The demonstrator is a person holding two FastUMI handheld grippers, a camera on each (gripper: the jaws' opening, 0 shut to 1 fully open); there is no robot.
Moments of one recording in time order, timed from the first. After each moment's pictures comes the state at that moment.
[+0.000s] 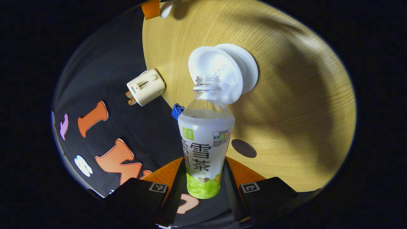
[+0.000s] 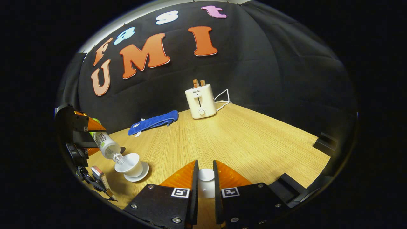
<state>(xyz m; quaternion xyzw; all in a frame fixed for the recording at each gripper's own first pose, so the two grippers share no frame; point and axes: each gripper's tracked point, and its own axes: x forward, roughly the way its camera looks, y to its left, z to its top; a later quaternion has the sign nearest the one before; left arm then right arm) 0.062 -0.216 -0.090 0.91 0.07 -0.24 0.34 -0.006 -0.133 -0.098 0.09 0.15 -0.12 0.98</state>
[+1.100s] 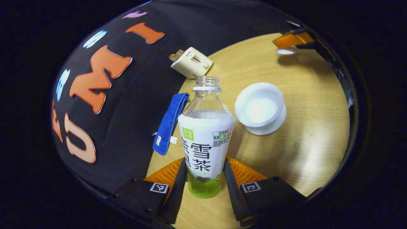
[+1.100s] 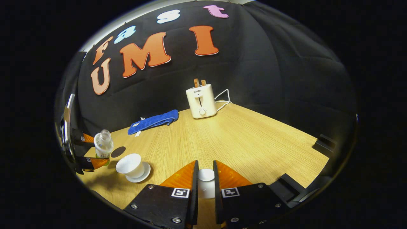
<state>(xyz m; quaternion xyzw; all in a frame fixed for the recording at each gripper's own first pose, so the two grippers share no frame) 0.066 -0.193 -0.132 0.50 0.22 -0.31 0.78 -0.006 -0.126 -0.095 0.09 0.15 -0.13 0.98</state>
